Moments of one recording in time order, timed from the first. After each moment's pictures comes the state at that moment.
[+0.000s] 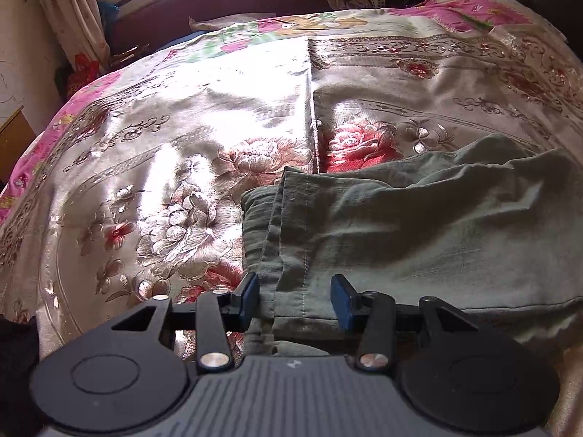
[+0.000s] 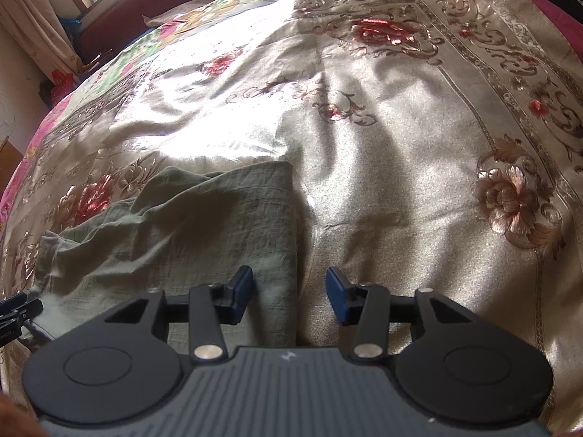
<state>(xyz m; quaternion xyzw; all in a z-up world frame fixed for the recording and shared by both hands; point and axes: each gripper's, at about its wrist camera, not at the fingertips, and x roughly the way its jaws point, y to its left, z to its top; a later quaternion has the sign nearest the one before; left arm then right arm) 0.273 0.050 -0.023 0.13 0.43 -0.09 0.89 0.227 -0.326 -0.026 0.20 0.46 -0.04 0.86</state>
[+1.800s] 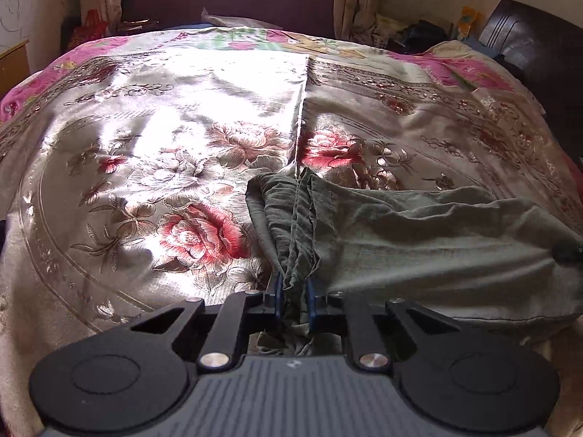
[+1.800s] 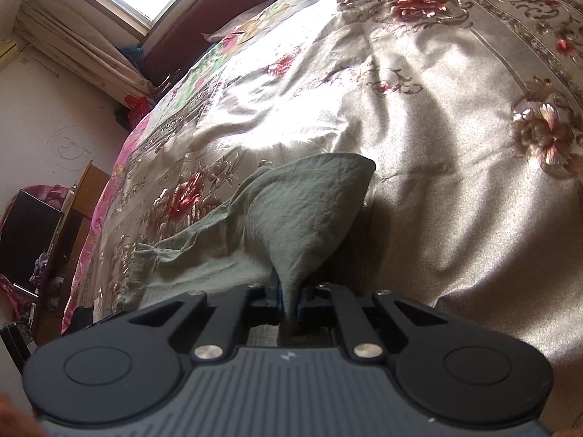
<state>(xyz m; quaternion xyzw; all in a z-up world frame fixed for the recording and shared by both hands) 0.203 0.080 -0.019 -0.02 0.41 -0.13 0.90 0.176 -0.339 -0.021 0.32 0.42 0.08 0.85</state>
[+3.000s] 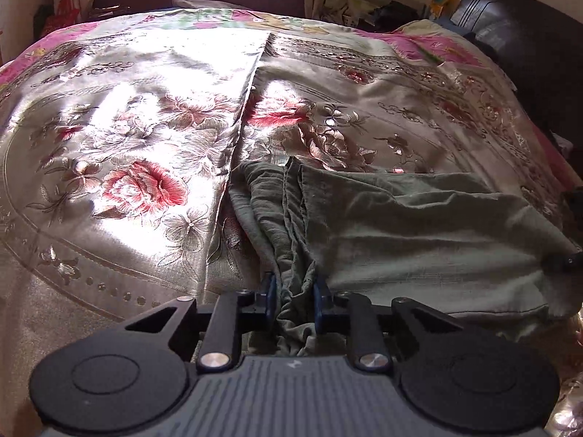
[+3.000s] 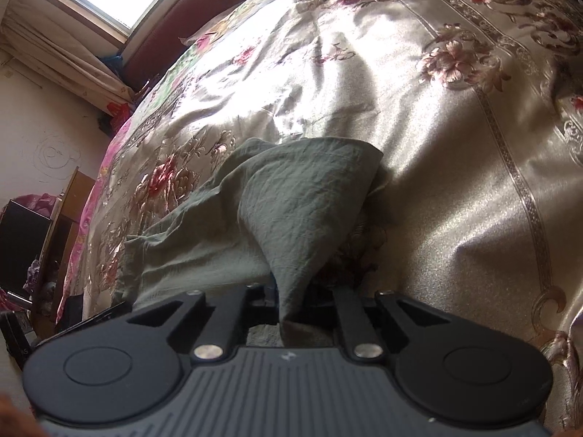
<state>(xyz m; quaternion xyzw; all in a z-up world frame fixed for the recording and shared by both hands) 0.171 0.052 -0.030 -0.03 0.43 -0.17 0.88 0.108 -0.355 -0.038 0.33 0.42 0.05 0.84</state>
